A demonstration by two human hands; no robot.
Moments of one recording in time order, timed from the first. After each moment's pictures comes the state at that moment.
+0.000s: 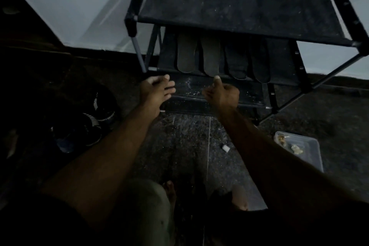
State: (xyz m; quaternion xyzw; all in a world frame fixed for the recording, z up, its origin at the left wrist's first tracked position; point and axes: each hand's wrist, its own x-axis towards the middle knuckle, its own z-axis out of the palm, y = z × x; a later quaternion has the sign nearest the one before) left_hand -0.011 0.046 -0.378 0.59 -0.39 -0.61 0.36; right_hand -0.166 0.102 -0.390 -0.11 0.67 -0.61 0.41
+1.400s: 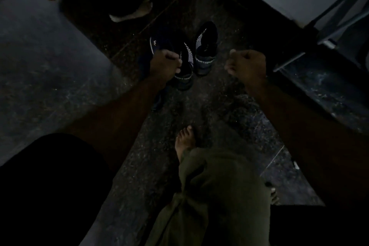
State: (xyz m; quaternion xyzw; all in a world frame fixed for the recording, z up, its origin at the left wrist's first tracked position) left_hand 0.335 0.072 -0.463 0.74 -0.29 -0.48 0.37; right_hand 0.122 0.018 -0.460 -0.46 0.68 -0.28 0.49
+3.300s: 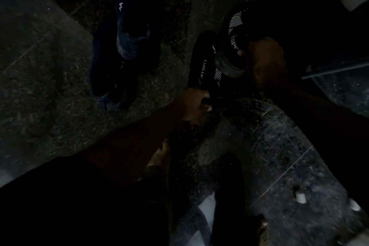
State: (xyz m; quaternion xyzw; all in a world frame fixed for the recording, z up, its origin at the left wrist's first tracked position) left_hand 0.213 0.032 -0.709 0.65 -0.61 -0.45 0.06; right_hand 0.061 -0.098 -0.617 -0.84 0.54 0.04 0.09
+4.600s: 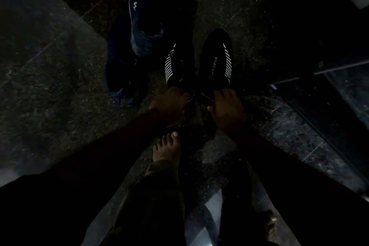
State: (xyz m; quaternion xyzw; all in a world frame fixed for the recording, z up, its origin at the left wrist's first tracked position) left_hand 0.284 0.089 -0.687 0.64 -0.70 -0.28 -0.15; right_hand 0.098 0.038 -0.685 -0.82 0.51 0.11 0.22
